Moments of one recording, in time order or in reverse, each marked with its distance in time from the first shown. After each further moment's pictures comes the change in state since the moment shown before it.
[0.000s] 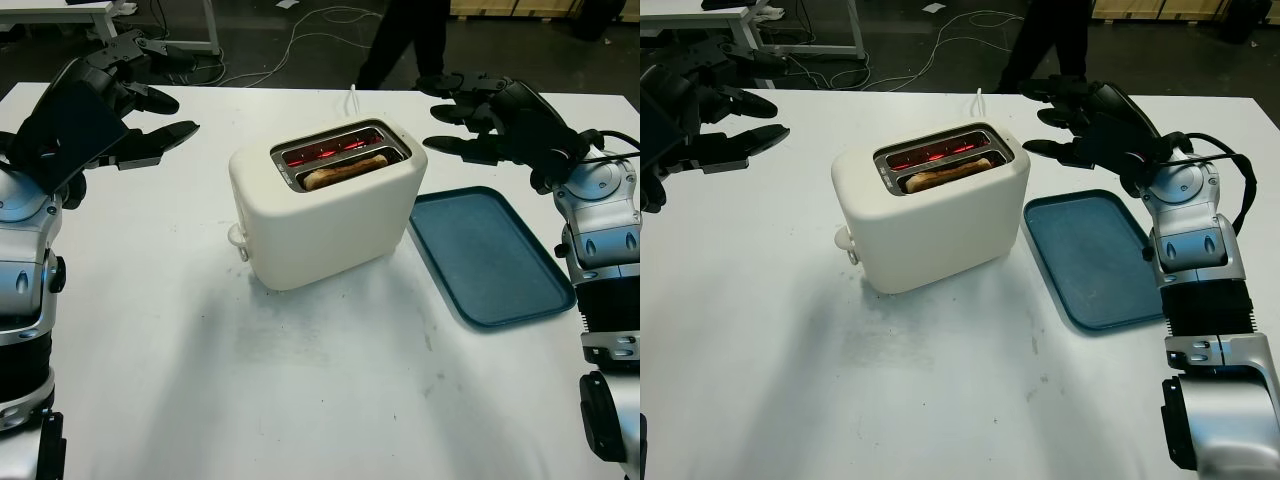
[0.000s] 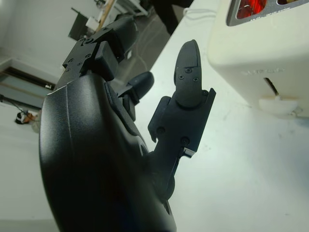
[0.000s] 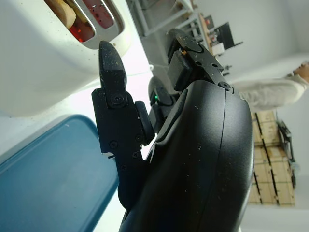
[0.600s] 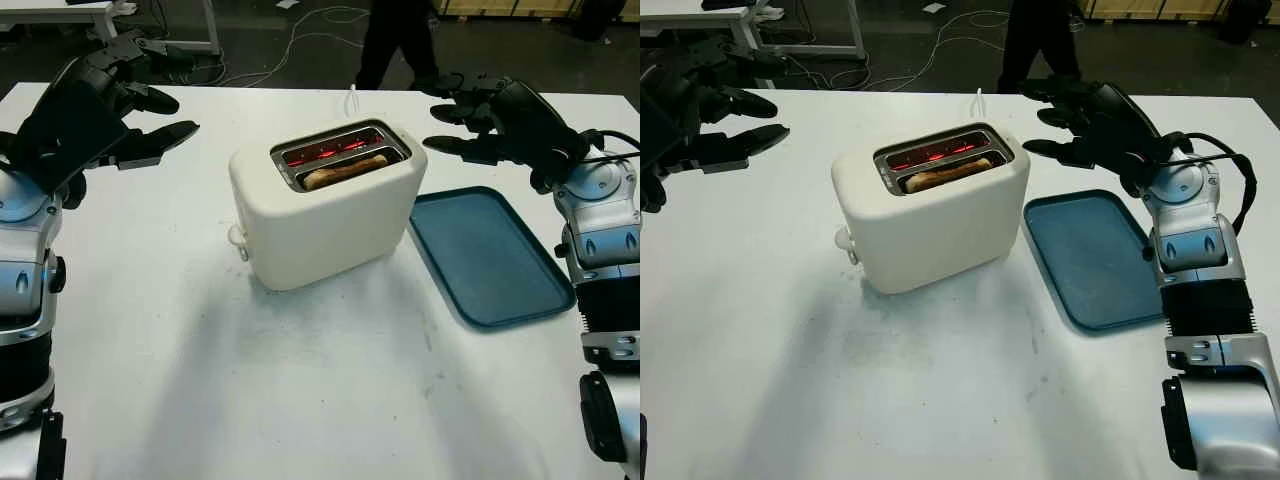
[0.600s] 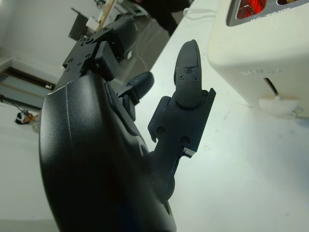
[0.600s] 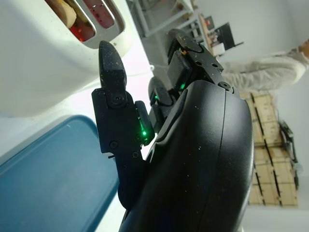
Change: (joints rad) left arm 0.000 -0.002 0.000 0.000 -0.002 0.000 0.002; right arm 0.000 0.000 -0.001 0.032 0.019 -0.029 0.002
